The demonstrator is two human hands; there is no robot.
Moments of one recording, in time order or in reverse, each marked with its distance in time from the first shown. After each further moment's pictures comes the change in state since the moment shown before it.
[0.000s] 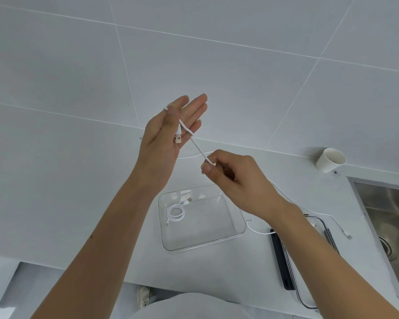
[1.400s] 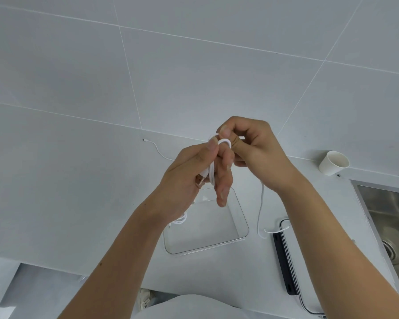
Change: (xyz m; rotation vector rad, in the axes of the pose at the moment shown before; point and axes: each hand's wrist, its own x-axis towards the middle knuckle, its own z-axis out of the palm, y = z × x) left_hand -0.029 0.004 0.020 -0.030 -0.363 -0.165; right_hand 0.036 -0.018 -0.032 0.373 0.021 -0.023
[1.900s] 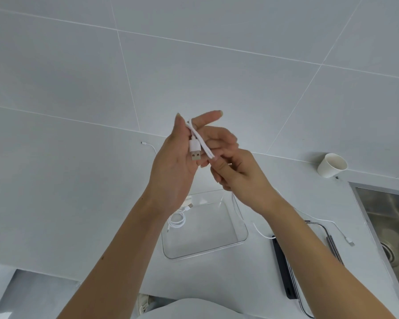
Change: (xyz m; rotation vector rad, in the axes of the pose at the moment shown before) left_hand 0.017 0.004 -0.008 -0.168 0.172 0.134; right_hand -0.014 0.033 0.020 -0.038 0.035 0.083
